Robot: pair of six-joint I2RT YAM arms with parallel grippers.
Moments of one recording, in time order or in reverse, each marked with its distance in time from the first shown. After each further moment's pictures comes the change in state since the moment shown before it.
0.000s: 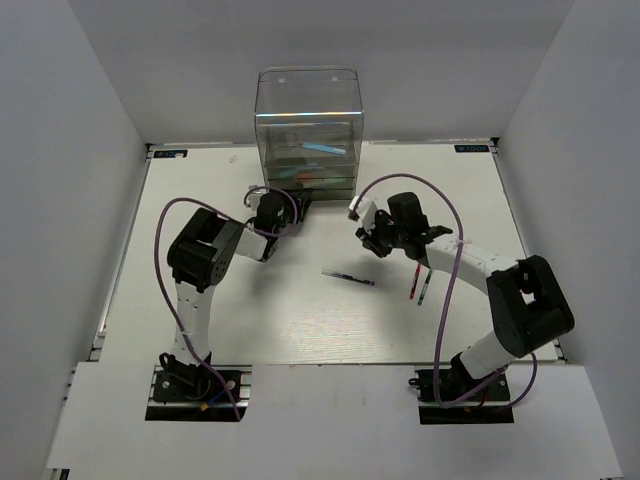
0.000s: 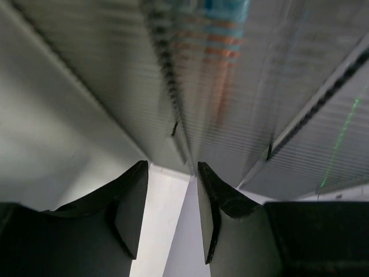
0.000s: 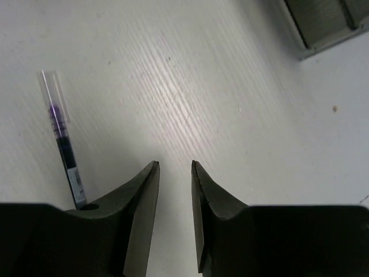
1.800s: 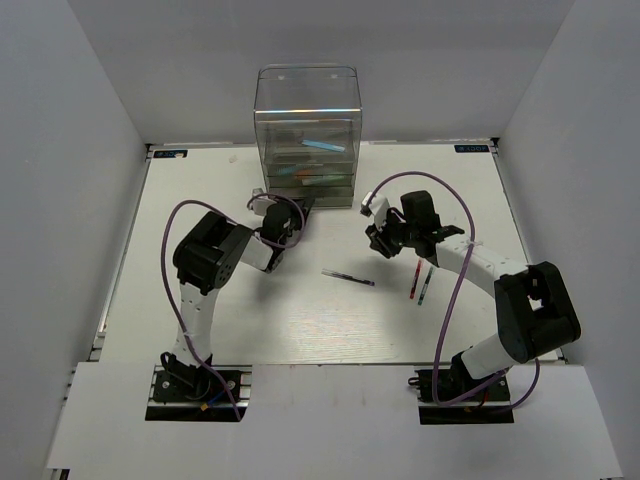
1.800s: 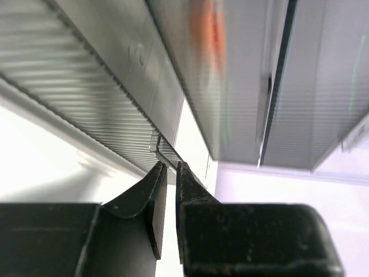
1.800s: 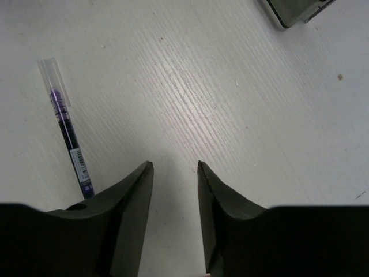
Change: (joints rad) left arm -0.063 0.030 -0.031 0.132 -0.132 0.173; right arm -0.087 -0.062 -0.042 -0.047 -0.060 0.052
